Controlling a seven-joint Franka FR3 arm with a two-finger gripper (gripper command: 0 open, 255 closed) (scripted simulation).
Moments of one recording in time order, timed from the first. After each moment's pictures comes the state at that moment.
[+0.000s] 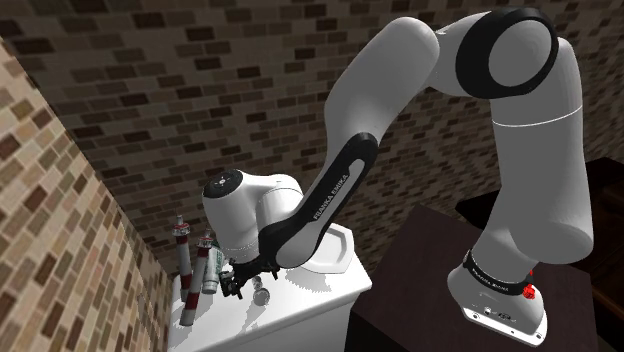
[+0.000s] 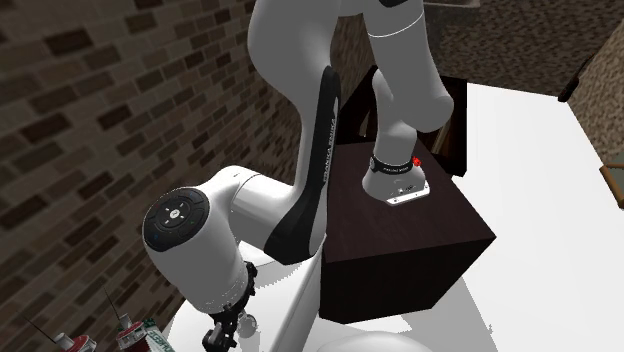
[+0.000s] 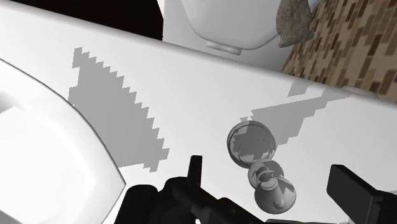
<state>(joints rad) 0.16 0.46 0.55 -2.05 -0.37 2.40 1.32</state>
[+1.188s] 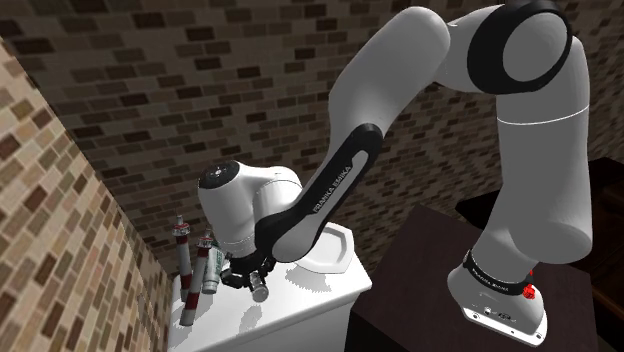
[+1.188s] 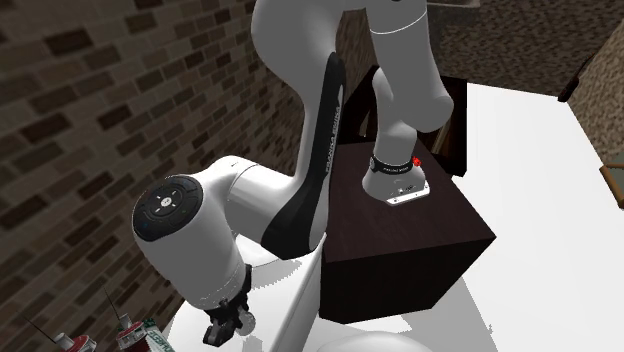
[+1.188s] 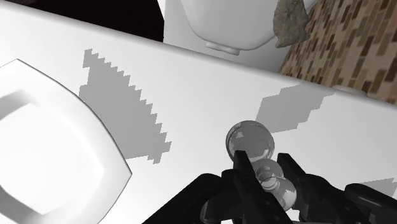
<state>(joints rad) 0.14 0.42 0.57 -2.05 -0.34 2.37 1.30</state>
